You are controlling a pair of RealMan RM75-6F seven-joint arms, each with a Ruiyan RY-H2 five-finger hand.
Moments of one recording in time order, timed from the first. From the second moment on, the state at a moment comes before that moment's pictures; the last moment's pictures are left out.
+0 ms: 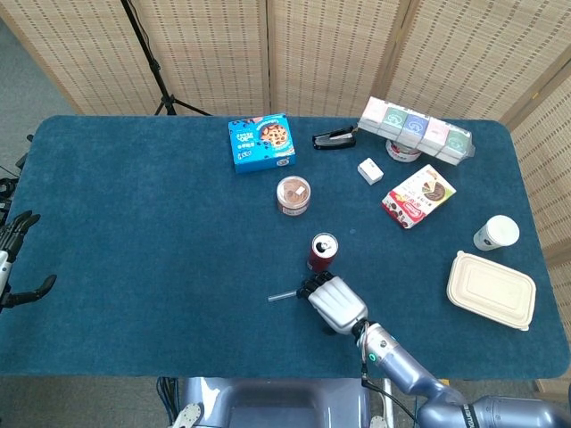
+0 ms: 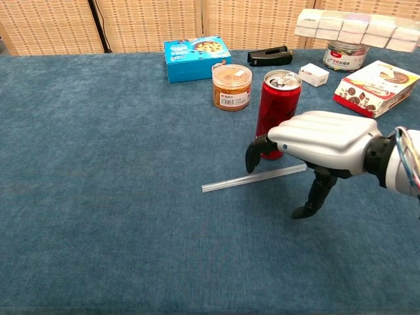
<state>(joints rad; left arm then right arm) -0.21 -0.82 -0.09 -1.85 1.35 1.27 -0.29 0.62 -1.49 0.12 -1.79 -1.24 0.88 -0.66</state>
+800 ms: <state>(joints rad) -0.22 -0.81 -0.08 -1.85 1.40 1.24 -0.32 0.69 -1.67 0.11 -1.82 -0.92 1.15 -1.02</state>
